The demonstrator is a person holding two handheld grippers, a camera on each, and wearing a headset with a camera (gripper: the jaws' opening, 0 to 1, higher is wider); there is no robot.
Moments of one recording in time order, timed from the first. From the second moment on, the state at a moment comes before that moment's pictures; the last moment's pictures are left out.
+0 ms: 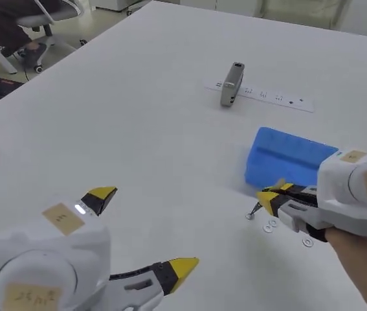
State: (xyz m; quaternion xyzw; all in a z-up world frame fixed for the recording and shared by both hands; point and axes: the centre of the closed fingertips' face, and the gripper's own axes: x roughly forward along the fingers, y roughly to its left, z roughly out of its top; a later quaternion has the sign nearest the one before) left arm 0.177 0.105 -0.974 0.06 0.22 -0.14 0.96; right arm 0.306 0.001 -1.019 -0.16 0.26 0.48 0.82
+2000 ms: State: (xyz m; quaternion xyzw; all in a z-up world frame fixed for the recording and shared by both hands) left arm 0.176 0.106 -0.979 0.08 0.23 -0.14 0.96; right arm 0.338 0.000 -0.953 -0.15 0.25 0.49 0.82
